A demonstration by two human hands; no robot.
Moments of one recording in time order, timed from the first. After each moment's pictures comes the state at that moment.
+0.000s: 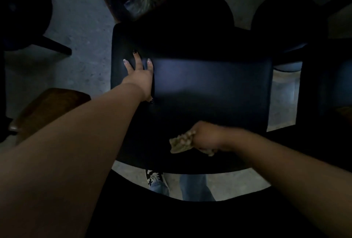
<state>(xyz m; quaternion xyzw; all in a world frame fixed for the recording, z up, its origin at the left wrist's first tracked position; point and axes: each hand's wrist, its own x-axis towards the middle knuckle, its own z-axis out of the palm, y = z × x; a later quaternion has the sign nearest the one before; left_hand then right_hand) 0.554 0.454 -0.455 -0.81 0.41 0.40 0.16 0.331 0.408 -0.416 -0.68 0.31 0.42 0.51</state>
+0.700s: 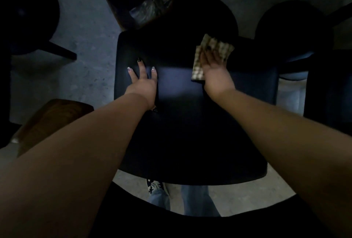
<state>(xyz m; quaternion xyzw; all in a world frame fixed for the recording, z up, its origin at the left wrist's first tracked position) 0.552 0.455 -0.462 -0.81 0.40 0.39 0.17 0.407 0.292 -0.479 -0.92 0.31 0.18 0.15</state>
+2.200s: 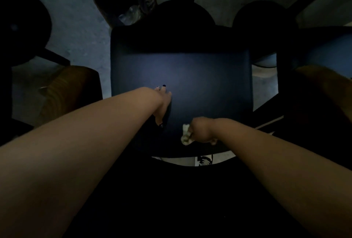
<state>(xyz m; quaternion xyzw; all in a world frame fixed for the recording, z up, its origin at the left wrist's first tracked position) 0.460 0.474 -0.400 -0.63 0.56 0.42 0.35 0.304 0.439 -0.403 -0.75 0.26 0.49 0.36</state>
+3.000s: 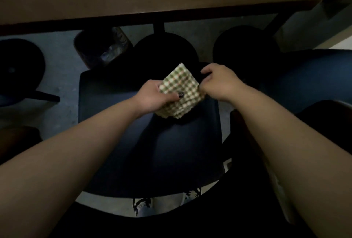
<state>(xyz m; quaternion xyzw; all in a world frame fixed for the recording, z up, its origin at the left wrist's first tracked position) 0.415 0.351 -0.355 -0.75 0.27 0.50 -0.34 0.269 0.226 -0.313 -0.76 0.49 0.10 0.41</state>
